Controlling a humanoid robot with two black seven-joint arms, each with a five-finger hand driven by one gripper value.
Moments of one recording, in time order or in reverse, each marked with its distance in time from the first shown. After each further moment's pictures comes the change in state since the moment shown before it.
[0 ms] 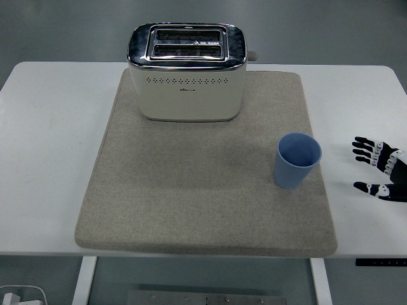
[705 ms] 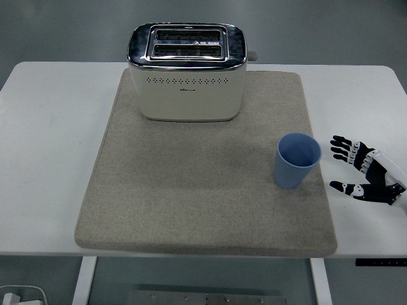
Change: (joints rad) left arm 0.000 0.000 0.000 0.000 0.000 0.000 0.000; right arm 0.006 0.113 0.000 0.022 -0.043 -0.055 0.000
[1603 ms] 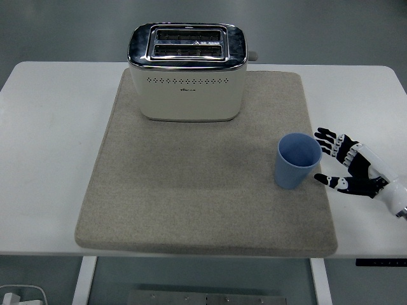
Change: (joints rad) left arm 0.000 0.000 0.000 0.000 0.000 0.000 0.000; right arm 0.035 0.073 -0.001 -0.006 0.000 0.015 0.000
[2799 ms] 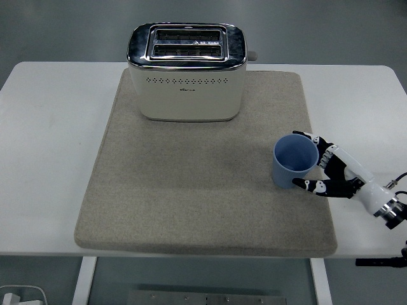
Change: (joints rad) left arm 0.000 0.000 0.000 0.000 0.000 0.000 0.000; right arm 0.047 0.066 -0.057 0.002 -0.031 0.017 0.000
